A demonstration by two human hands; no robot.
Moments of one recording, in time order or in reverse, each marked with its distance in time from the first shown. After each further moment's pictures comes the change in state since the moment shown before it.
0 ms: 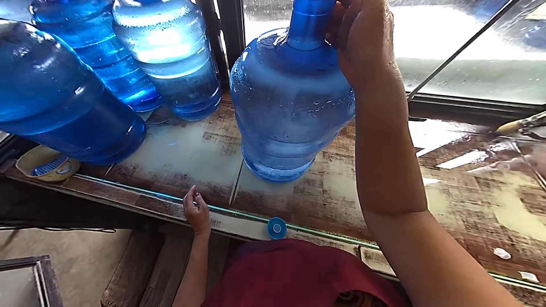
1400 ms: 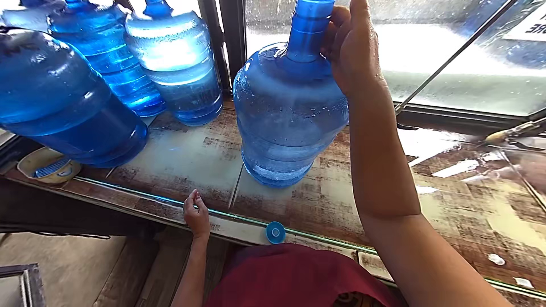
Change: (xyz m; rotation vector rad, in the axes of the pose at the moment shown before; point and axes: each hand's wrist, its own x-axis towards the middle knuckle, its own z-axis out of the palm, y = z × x) left_hand 0.000 0.001 0.000 0.007 0.005 0.001; right_hand -0.004 -0.003 0.000 -0.033 -0.034 0.038
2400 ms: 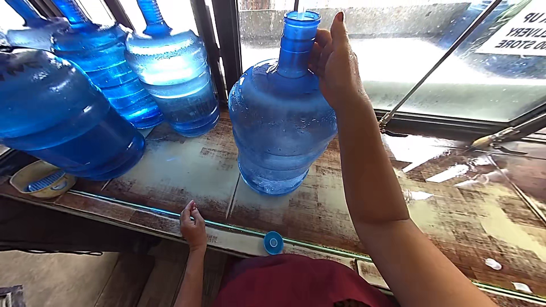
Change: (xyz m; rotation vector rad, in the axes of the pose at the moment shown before) left_hand 0.000 0.000 0.001 -0.004 0.006 -0.007; right_hand -0.002 0.000 -0.001 -0.013 -0.031 -0.015
